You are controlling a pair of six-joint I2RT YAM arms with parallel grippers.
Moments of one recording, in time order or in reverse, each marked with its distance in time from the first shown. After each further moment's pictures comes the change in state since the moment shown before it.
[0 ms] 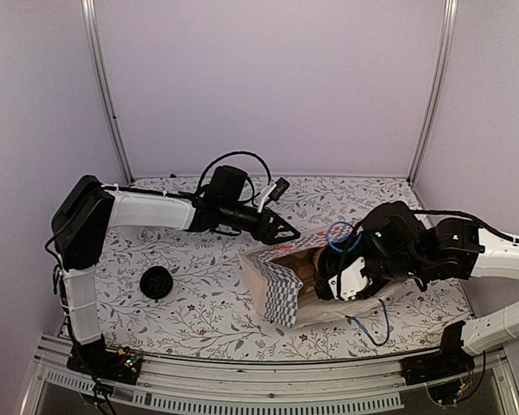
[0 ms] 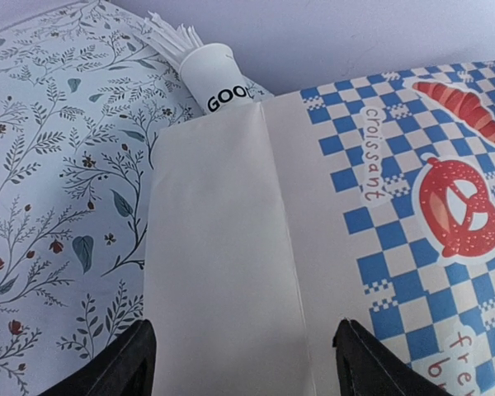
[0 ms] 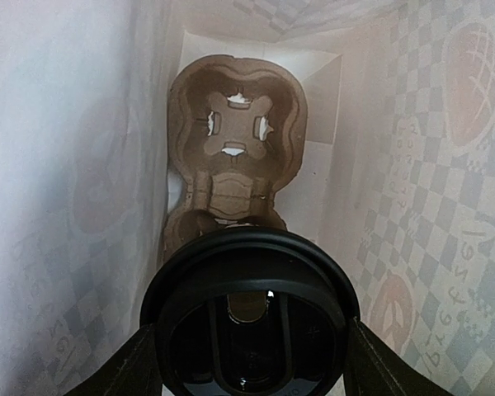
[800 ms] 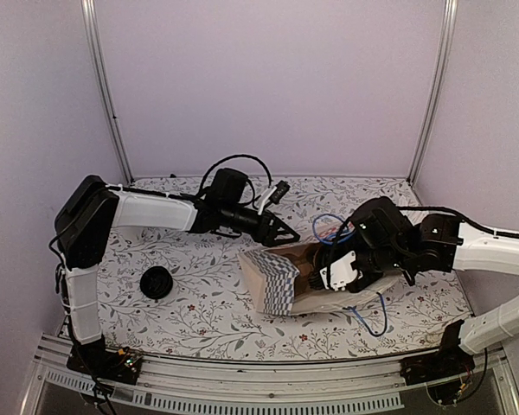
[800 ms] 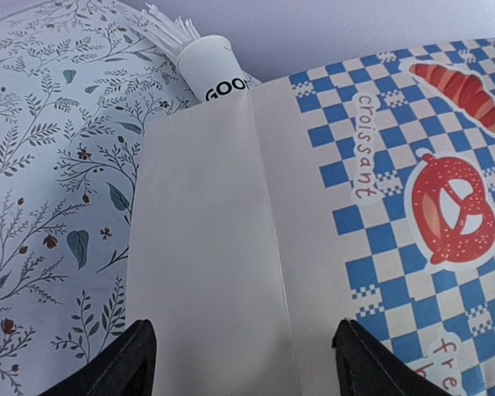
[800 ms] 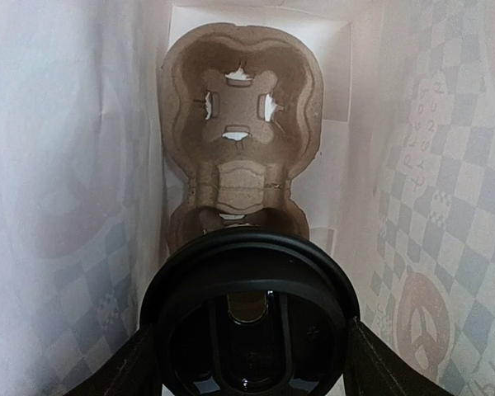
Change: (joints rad) left arm 0.007 0.023 0.000 0.010 0.026 -0.002; right arm -0.097 0.105 0.000 0.055 -0.047 0.021
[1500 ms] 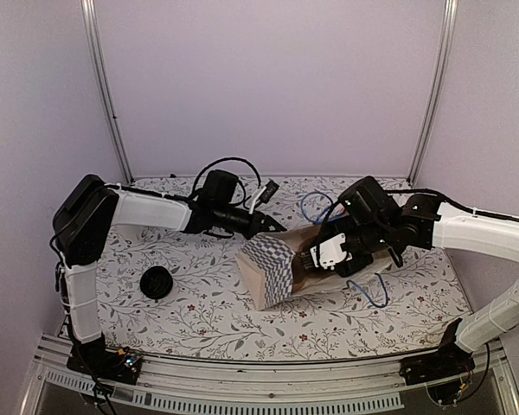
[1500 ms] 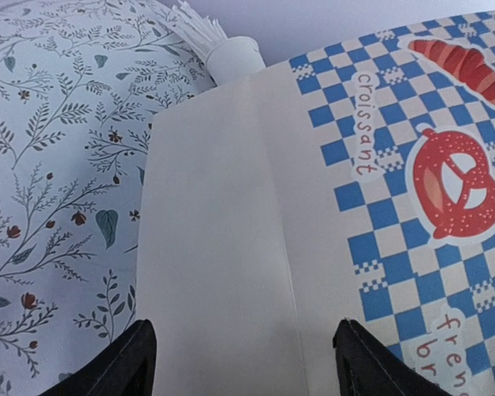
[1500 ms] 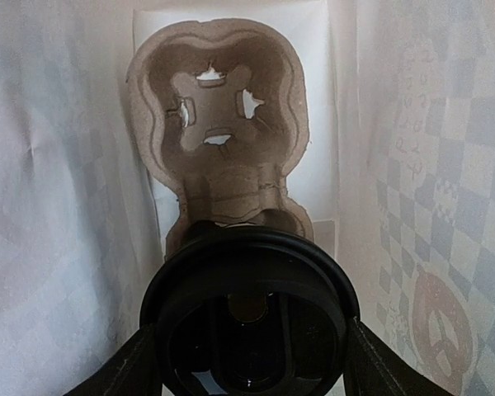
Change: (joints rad) left arm 0.043 0.000 -0.042 0.040 0.014 -0.039; right arm -0.109 0.142 0.113 -0.013 -0.104 0.011
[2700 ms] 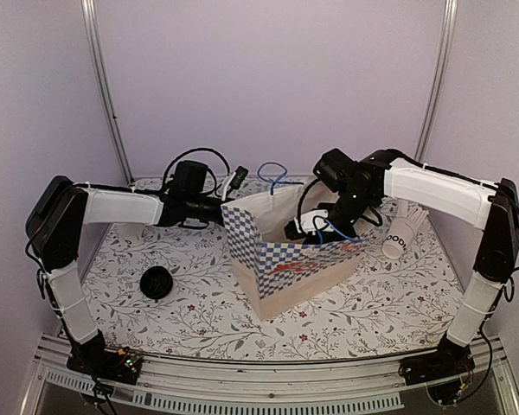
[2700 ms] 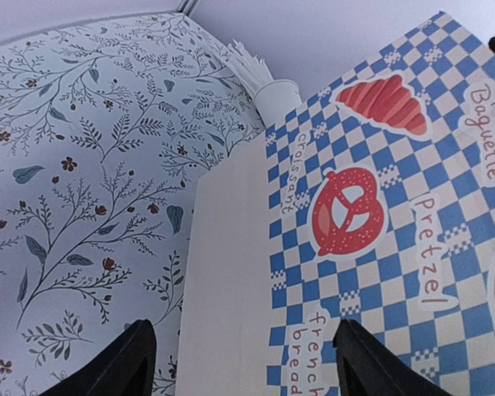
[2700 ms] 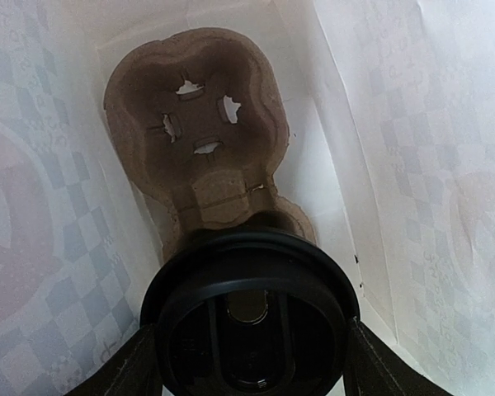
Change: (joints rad) left arm 0.132 -0.167 -0.139 0.005 -0.026 -0.053; right arm -0.159 0.411 0.497 -0.423 -0.277 0.125
